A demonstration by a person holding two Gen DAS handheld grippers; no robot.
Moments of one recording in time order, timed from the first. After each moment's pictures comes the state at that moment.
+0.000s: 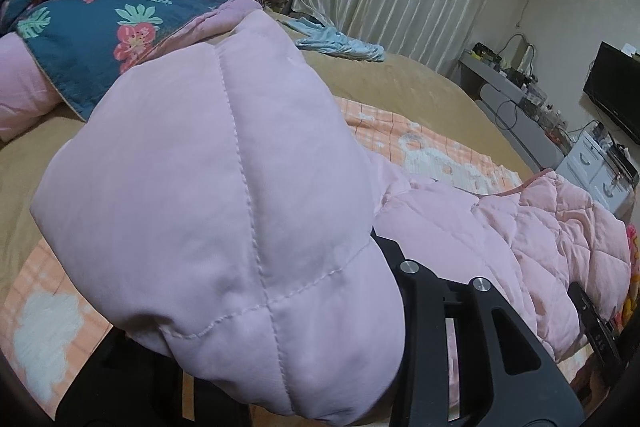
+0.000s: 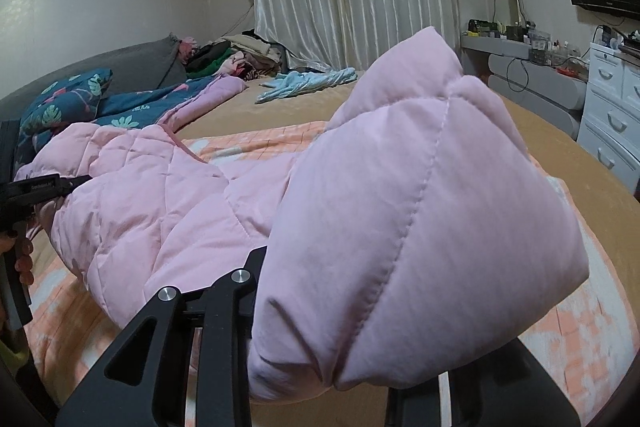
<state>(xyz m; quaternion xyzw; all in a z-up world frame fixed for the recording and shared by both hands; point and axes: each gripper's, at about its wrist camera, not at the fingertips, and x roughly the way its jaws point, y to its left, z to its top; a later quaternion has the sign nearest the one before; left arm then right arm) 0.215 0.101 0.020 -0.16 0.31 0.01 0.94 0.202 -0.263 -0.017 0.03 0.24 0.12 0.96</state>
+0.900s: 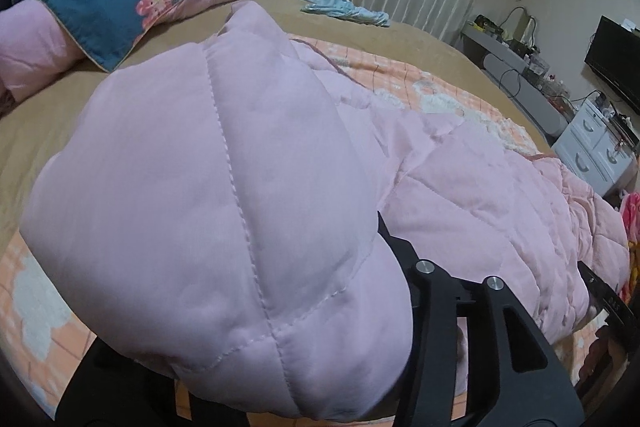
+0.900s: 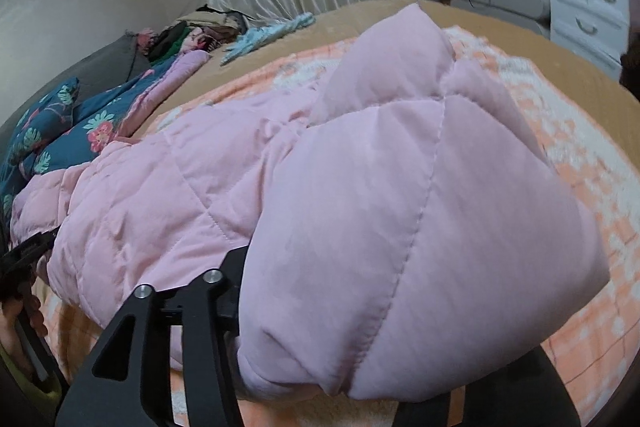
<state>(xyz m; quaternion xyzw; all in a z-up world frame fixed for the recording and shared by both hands) 0.155 0.121 -0.041 -0.15 0.36 0.00 0.92 0.168 -0.281 -0.073 0.12 0.34 0.07 0.93</state>
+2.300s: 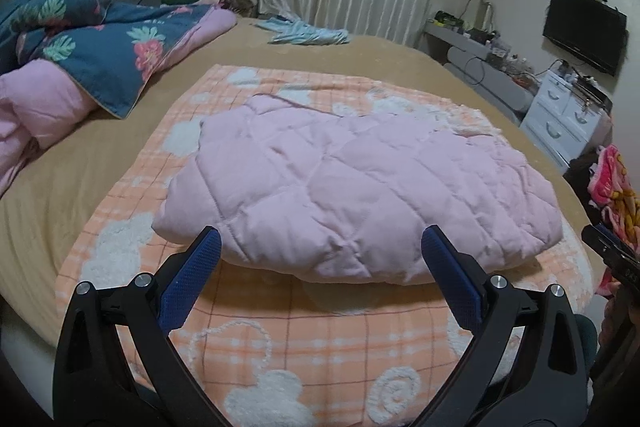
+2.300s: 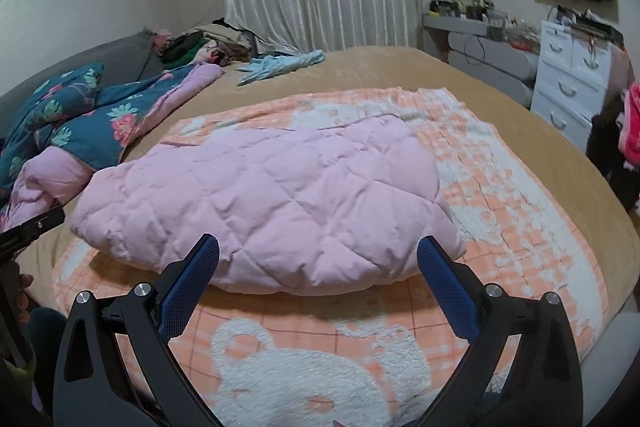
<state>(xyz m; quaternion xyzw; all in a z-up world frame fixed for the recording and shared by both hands) 0.036 0.093 0.036 -0.08 0.32 -0.04 0.94 0.025 -0.242 0.014 0.04 0.27 0.05 0.96</state>
